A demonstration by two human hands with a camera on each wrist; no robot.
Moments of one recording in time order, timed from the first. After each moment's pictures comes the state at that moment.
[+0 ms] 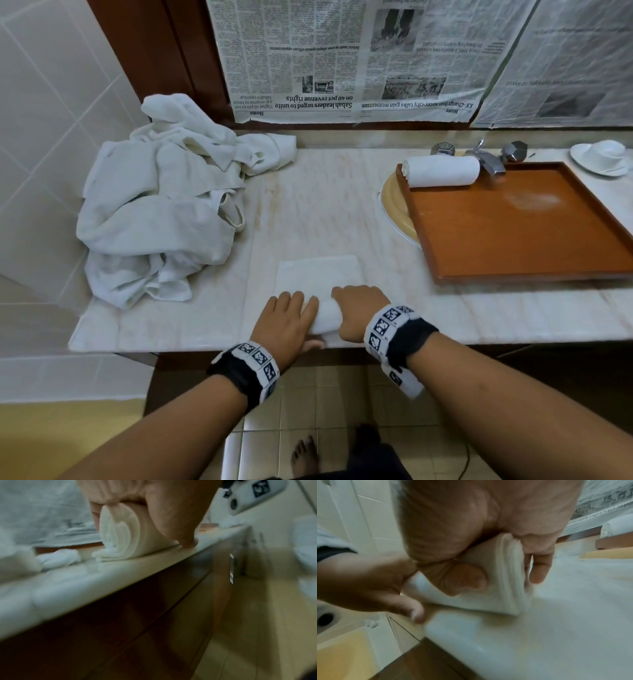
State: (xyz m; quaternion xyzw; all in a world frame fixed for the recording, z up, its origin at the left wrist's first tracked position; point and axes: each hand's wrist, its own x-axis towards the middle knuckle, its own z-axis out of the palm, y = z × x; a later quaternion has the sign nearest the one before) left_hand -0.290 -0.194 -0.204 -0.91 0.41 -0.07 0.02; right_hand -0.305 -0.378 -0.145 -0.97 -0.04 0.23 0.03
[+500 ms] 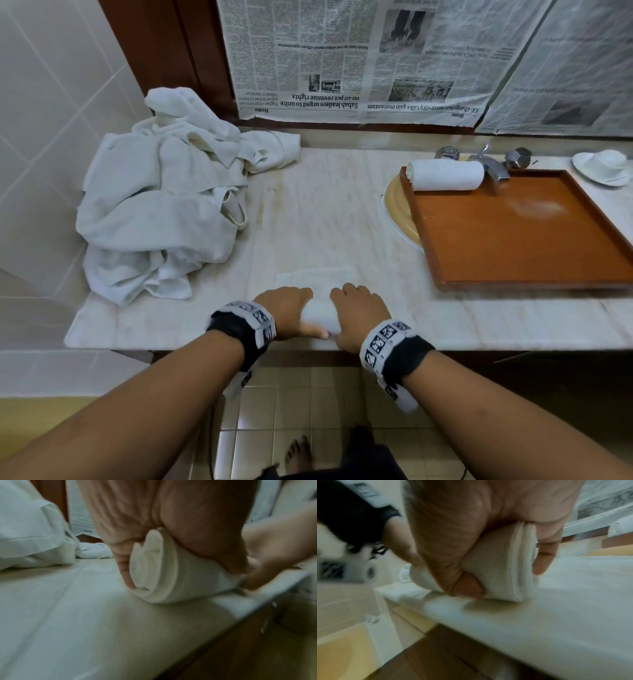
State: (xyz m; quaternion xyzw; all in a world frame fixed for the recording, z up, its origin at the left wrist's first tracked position) left_hand -0.248 -0.205 -0.162 -0.91 0.33 0.24 -0.07; right_hand -0.313 -0.368 -0.156 -0.98 -0.02 0.18 0.02
